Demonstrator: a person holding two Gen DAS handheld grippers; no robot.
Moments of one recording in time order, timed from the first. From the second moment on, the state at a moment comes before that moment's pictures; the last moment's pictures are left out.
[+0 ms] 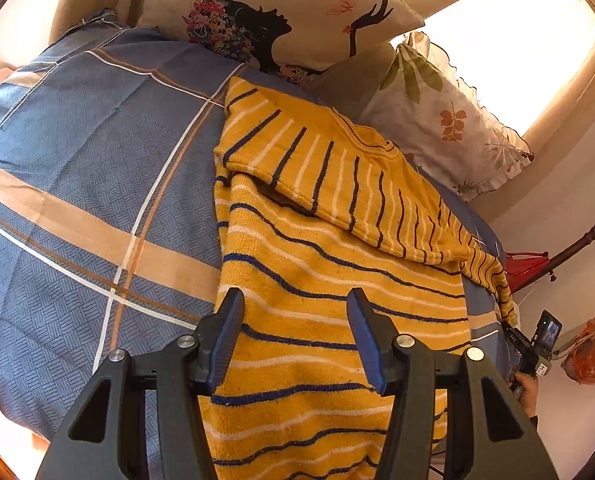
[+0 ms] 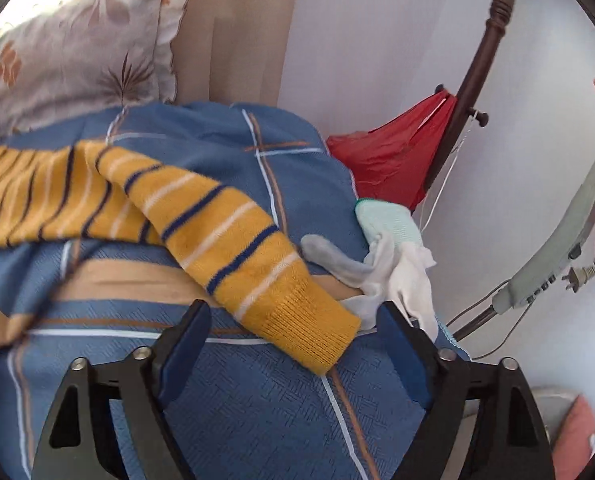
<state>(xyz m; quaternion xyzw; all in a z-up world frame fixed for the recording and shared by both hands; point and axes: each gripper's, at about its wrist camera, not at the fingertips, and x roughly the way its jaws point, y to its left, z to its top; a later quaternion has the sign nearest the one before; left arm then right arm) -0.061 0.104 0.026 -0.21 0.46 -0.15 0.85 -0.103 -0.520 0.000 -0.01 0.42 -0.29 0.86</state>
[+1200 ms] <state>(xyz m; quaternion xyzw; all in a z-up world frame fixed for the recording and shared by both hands) -0.062 0.115 0.015 -0.25 0.46 -0.18 0.83 -0.136 -0.605 -0.002 0.42 0.30 -0.22 0.83</state>
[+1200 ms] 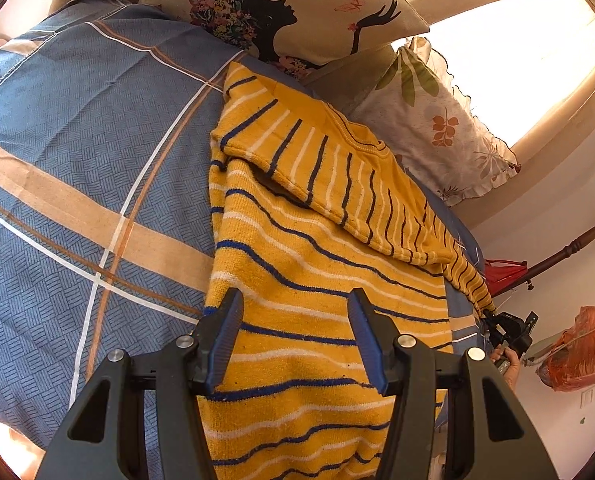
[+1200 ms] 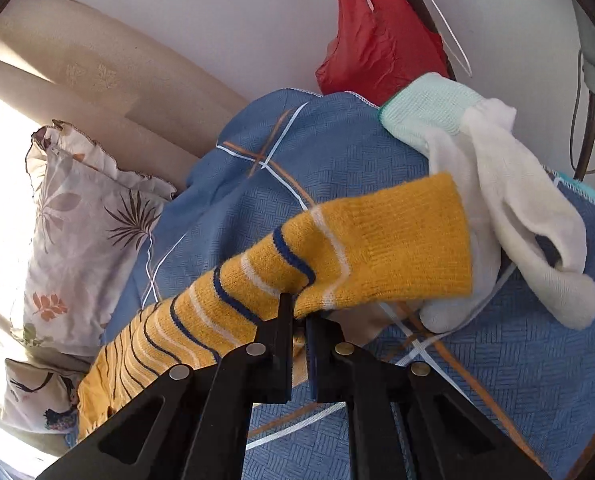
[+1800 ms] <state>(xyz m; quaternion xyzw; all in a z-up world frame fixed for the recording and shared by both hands) -0.094 0.202 0.018 -0.32 0.40 -0.14 0.85 0.041 -0.187 0.102 0.09 0.37 0.18 0.91</state>
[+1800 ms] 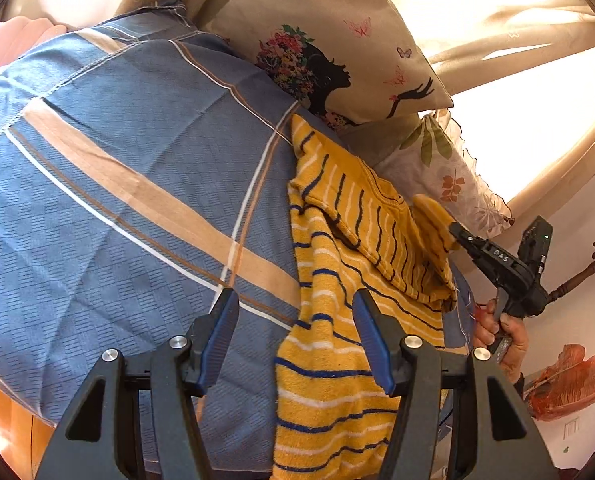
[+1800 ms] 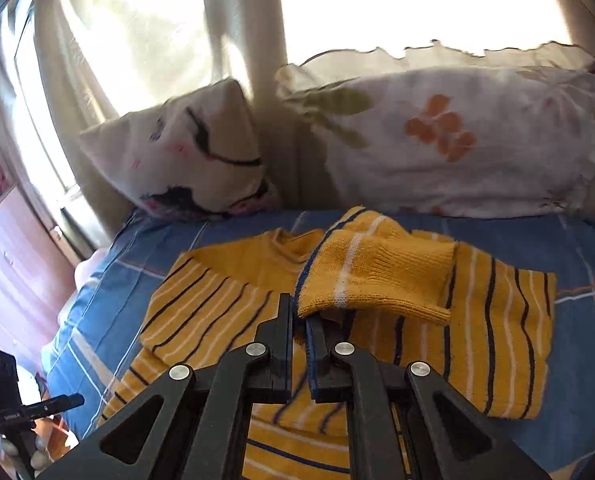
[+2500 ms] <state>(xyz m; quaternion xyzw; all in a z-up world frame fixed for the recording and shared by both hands) -0.105 0.244 0.000 -0.35 0.39 -0.11 0.84 0.003 0.061 0.010 -0.27 0.35 0.35 0.83</state>
